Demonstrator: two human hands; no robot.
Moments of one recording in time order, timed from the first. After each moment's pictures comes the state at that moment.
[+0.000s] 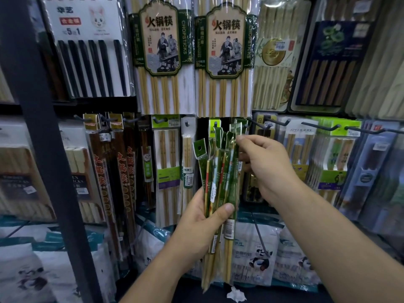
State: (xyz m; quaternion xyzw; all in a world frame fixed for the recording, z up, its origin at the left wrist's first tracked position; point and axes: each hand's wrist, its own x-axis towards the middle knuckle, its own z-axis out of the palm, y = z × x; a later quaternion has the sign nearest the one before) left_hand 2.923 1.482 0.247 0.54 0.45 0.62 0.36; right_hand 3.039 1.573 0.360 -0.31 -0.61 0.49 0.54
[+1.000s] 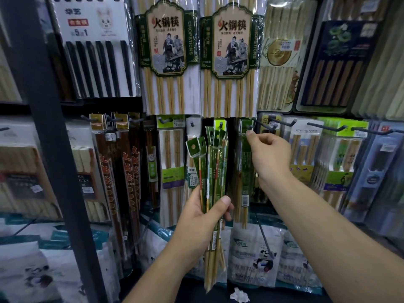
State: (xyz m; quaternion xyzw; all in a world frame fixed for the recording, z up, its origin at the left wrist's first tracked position) left_hand 2.915 1.482 0.248 0.49 0.44 0.67 0.34; right_hand 3.018 1.609 0.355 -0.39 -0.55 0.40 0.62
